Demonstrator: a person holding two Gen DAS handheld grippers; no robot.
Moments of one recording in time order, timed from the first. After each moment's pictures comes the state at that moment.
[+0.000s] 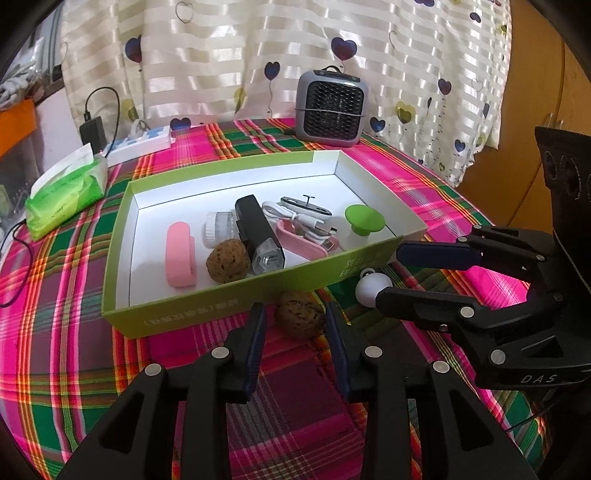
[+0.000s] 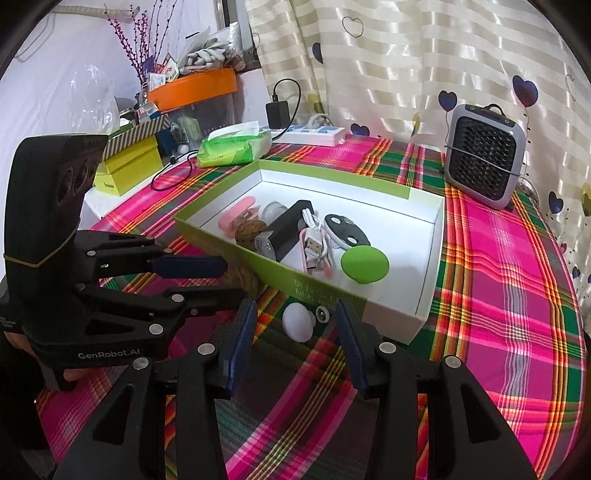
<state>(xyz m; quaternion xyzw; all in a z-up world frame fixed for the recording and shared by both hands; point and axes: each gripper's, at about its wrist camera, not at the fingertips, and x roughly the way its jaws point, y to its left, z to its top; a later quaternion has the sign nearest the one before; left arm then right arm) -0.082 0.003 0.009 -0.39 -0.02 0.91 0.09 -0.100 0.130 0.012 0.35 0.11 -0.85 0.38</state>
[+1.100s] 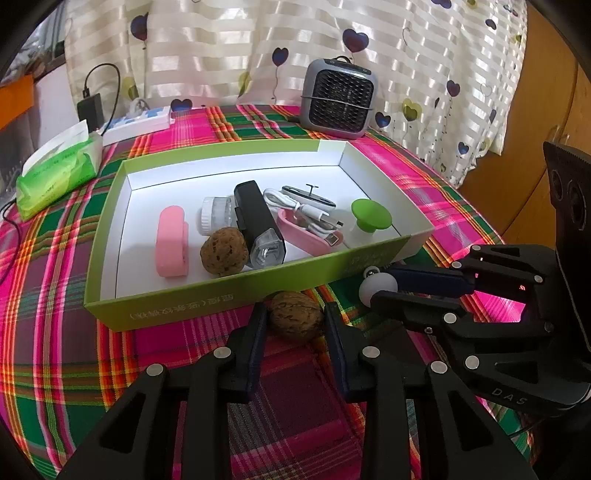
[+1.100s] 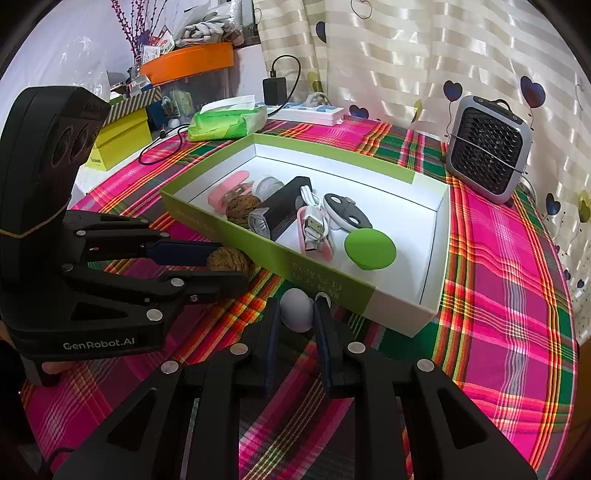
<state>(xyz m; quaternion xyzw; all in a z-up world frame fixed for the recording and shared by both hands) -0.093 0.001 0.002 -0.42 -0.05 0.90 0.10 -0.101 0.117 0.003 0.37 0.15 -0.84 0.36</state>
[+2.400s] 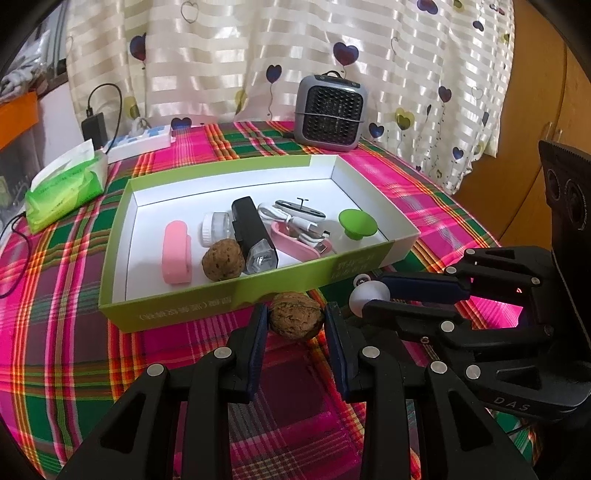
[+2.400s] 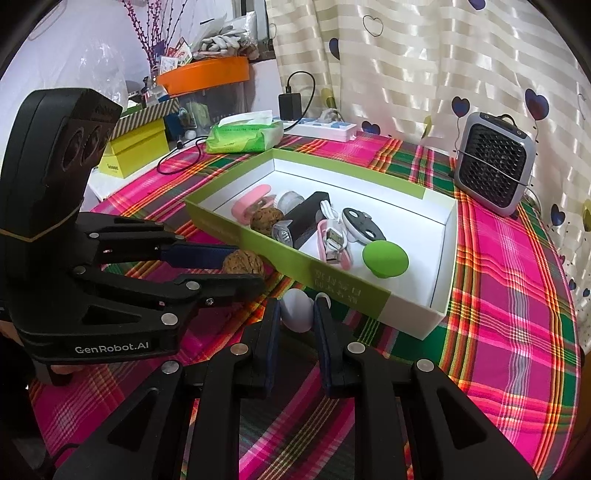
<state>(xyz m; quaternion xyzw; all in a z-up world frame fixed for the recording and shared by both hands) -0.079 0.003 0.012 -0.39 -0.03 0.91 0.10 -0.086 0.120 0.010 0.35 0.14 -0.84 0.39</state>
